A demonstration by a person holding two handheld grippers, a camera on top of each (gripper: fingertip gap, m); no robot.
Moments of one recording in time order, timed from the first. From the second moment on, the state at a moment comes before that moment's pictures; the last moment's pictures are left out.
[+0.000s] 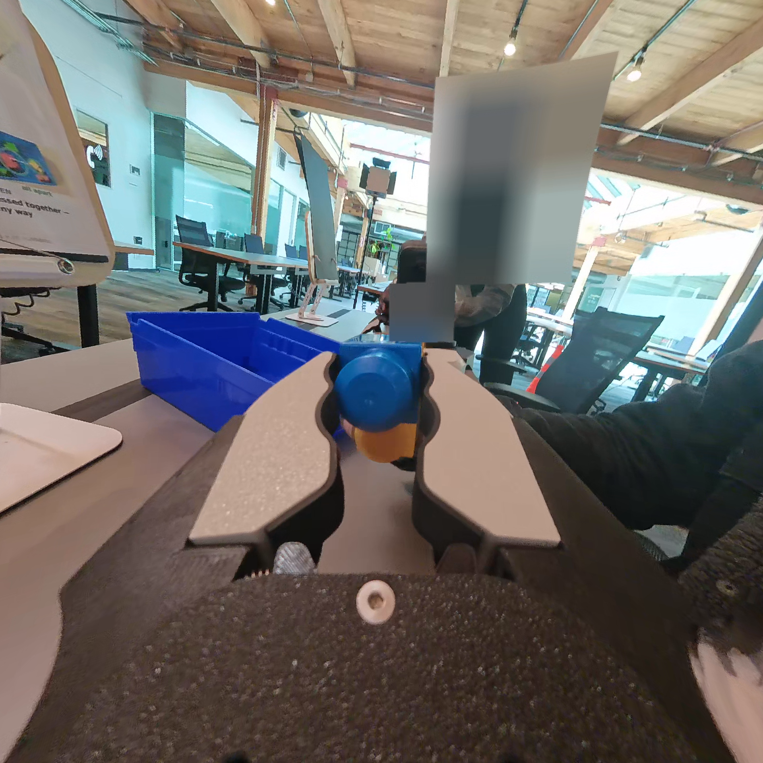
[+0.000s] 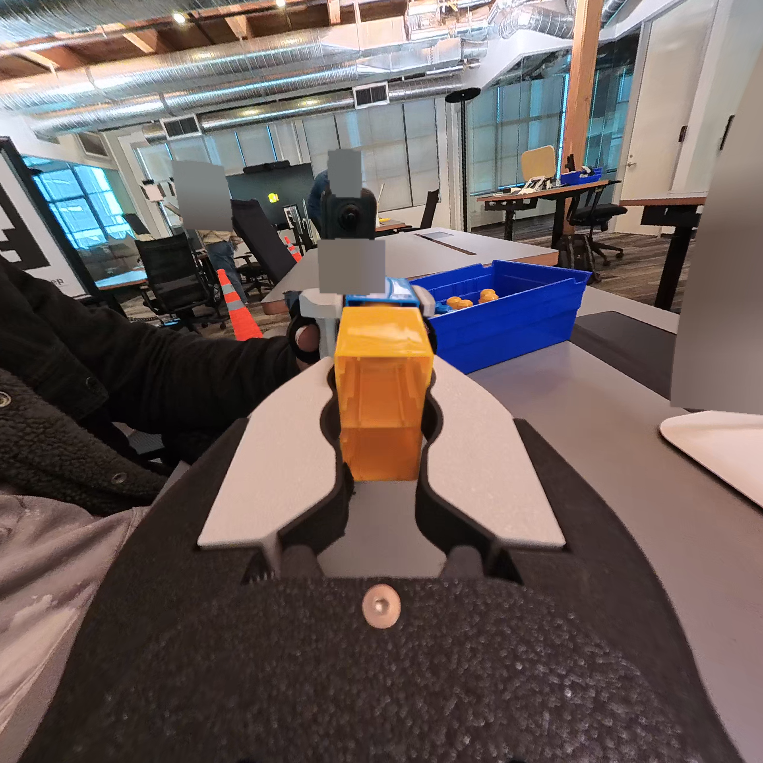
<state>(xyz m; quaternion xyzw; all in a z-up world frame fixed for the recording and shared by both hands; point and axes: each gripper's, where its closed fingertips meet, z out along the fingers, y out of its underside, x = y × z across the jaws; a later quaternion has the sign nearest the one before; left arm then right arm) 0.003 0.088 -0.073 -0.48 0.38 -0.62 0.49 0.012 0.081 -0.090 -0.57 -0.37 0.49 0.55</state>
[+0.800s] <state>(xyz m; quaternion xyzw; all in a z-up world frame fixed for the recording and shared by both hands) 0.002 0.078 -0.083 -0.48 0.47 -0.56 0.48 0.005 0.073 -0.098 -0.57 -0.40 0.49 0.53</state>
